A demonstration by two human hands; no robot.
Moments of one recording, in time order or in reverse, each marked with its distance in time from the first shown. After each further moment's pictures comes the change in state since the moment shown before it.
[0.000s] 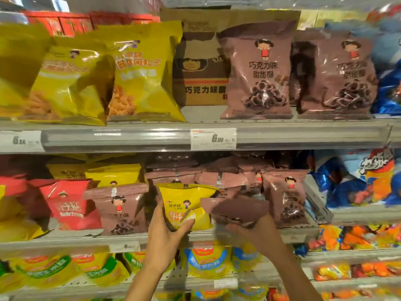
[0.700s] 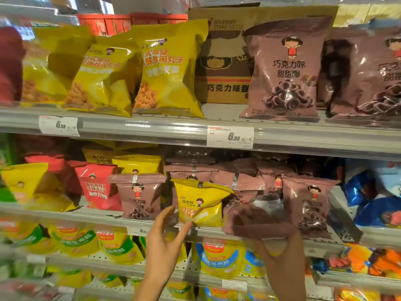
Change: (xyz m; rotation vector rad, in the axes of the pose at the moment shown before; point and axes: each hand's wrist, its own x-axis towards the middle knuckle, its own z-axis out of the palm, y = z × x) left_hand -0.045 0.003 -0.010 -0.038 0.223 -0.028; right_hand -0.047 0.016 0.007 -0.121 0.386 0.105
